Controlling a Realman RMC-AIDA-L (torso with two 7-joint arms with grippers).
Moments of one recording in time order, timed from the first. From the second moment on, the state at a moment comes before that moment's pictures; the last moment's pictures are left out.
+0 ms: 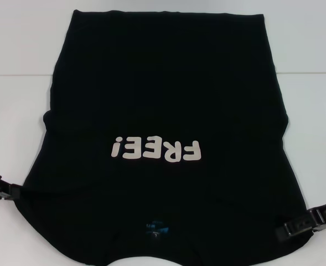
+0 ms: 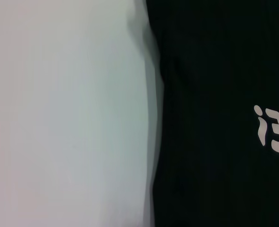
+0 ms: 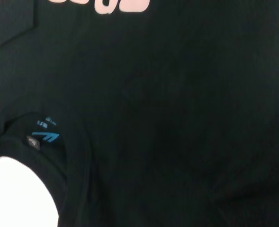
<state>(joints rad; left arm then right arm) -0.58 -1.97 0.32 0.83 2.72 1.58 -2.33 0.67 2.01 -0.77 -0.74 -2.62 -1.64 2.40</state>
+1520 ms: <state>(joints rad) -0.58 -1.95 0.32 0.83 2.72 1.74 -2.26 0.69 1.97 -0.75 -0.75 -2.60 -1.76 2.30</state>
